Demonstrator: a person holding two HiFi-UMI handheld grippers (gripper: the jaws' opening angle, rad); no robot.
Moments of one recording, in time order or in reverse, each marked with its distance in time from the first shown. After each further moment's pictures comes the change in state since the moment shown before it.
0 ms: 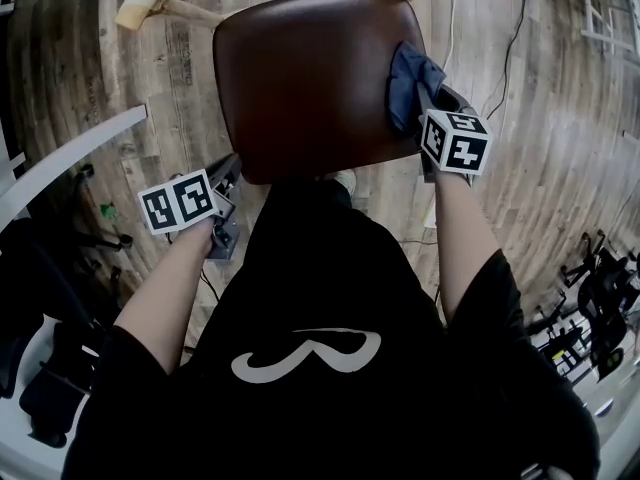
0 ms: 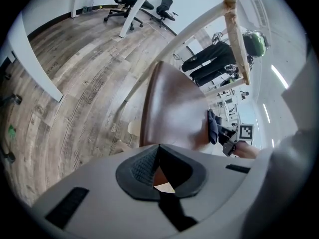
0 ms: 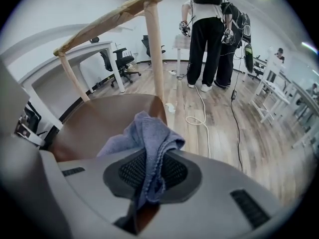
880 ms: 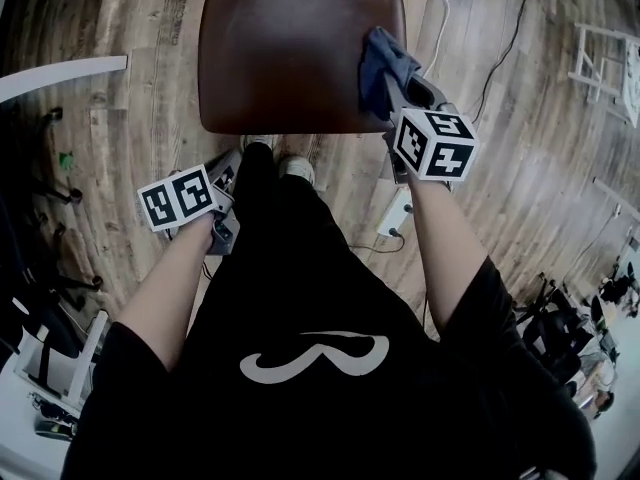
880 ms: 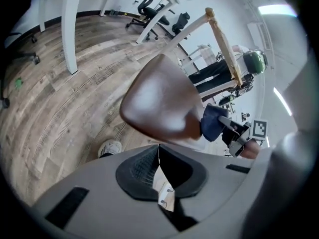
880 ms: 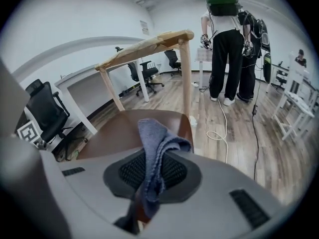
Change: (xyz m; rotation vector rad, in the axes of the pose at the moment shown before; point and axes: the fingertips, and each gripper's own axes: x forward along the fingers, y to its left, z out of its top) left arm 0.015 -0.051 -0.111 -0.191 -0.183 -0.026; right arm -0.068 0.049 0.019 -0.133 -0.125 0.237
